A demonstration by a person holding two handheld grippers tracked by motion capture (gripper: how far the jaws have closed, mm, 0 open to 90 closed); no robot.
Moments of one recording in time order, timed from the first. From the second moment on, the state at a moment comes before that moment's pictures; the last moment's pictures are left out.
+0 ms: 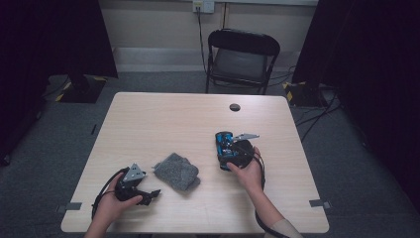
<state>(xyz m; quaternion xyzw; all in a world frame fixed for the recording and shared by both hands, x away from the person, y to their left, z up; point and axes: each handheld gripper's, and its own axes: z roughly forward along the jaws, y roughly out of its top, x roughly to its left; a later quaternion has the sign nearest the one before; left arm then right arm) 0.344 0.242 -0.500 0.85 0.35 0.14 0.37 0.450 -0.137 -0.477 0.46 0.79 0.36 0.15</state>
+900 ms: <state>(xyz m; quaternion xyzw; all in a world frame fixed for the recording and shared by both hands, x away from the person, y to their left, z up) 0.344 0.242 -0.500 0.85 0.35 0.14 0.37 0.447 -0.130 -0.495 0.47 0.79 0.35 0.17</state>
